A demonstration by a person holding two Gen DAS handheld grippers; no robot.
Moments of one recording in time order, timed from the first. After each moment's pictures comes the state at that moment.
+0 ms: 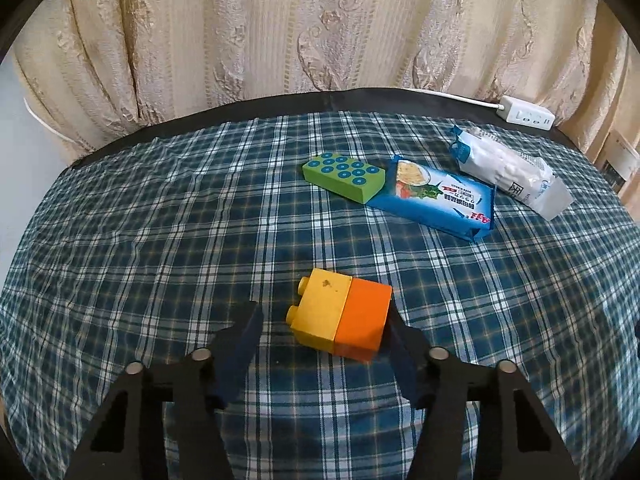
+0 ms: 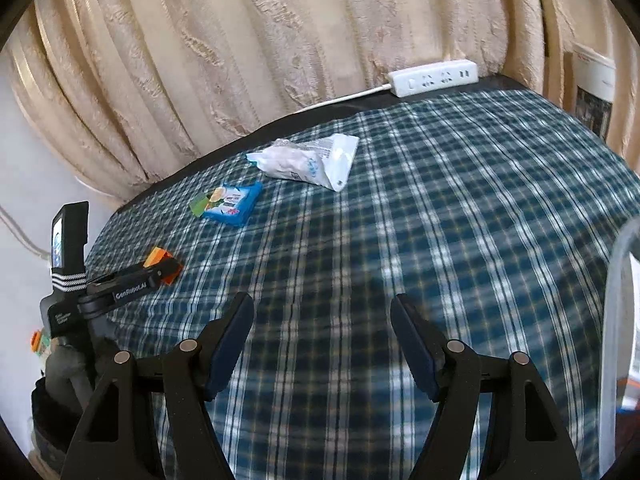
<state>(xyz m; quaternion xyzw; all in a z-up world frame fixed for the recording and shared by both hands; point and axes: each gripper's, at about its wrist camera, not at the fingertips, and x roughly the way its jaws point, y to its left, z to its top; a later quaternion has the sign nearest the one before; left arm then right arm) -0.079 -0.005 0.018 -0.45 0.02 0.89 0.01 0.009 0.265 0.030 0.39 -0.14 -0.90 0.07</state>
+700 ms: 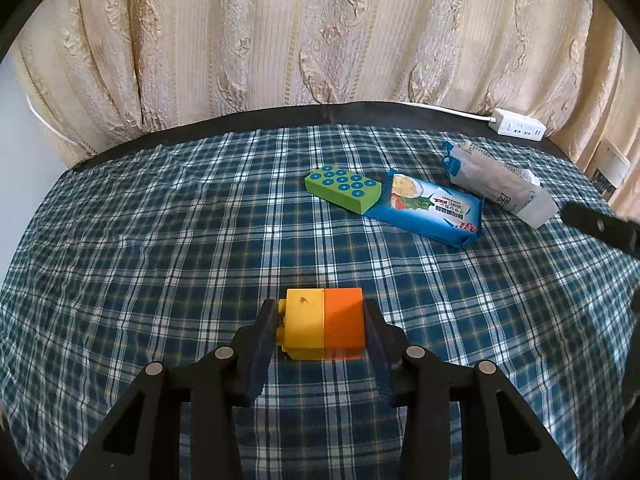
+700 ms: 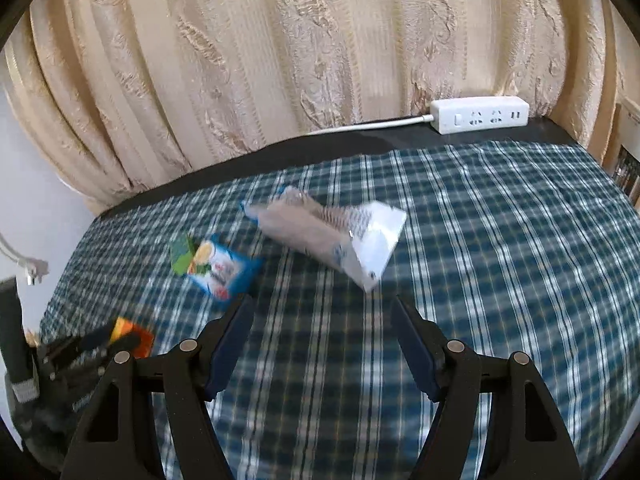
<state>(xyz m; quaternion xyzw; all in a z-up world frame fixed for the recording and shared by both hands) -0.069 -0.011 0.029 -0.44 0.01 0.90 0.02 -0.104 0.240 0.041 0.39 -0.10 -0.91 0.08</state>
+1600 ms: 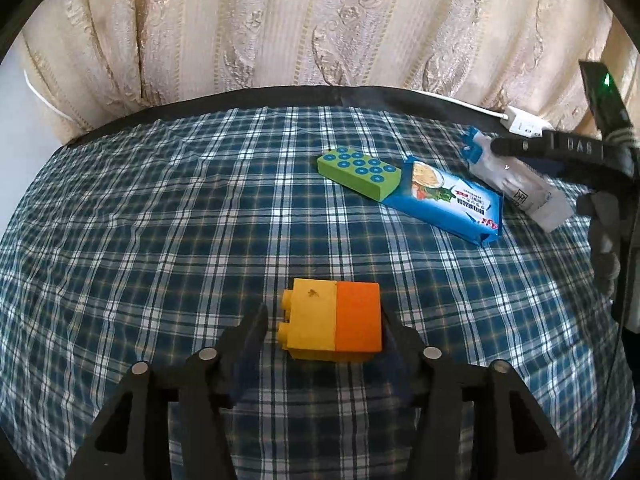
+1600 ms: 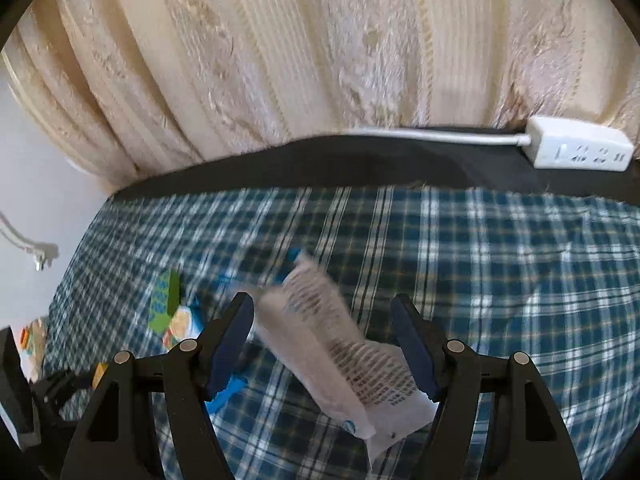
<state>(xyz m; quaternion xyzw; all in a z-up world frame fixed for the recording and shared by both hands) -0.079 -0.022 0.016 -0.46 -0.02 0.89 0.02 -0.231 0.224 0.020 0.45 -0.07 -0.87 0.19</state>
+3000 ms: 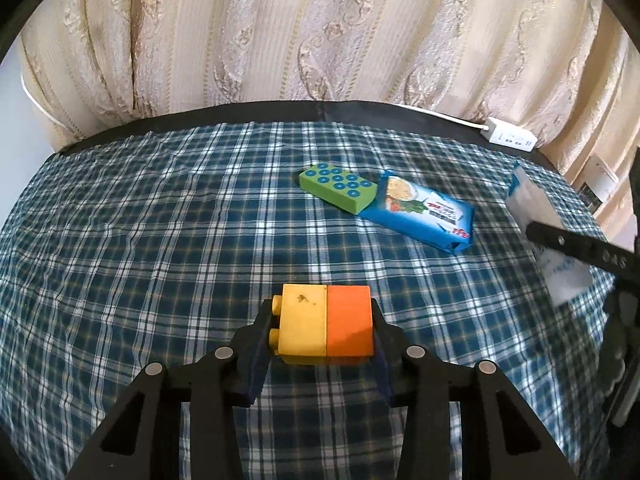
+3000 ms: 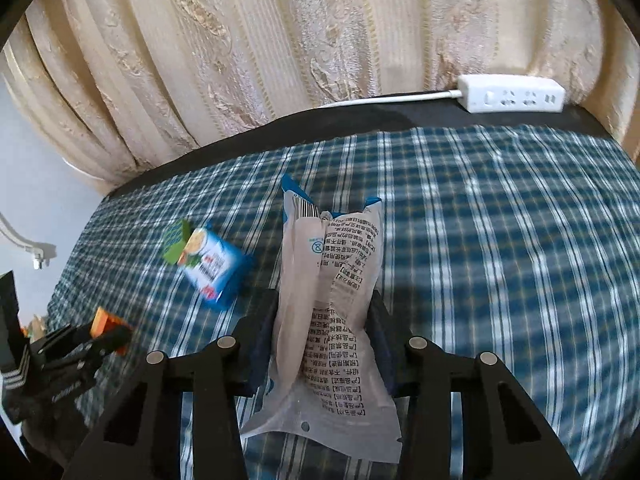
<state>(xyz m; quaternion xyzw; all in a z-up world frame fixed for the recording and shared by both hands) -0.068 -0.019 0.032 -0.44 -0.03 0.90 0.05 -0.125 0.243 0.016 0.43 -0.10 -0.89 0.13</state>
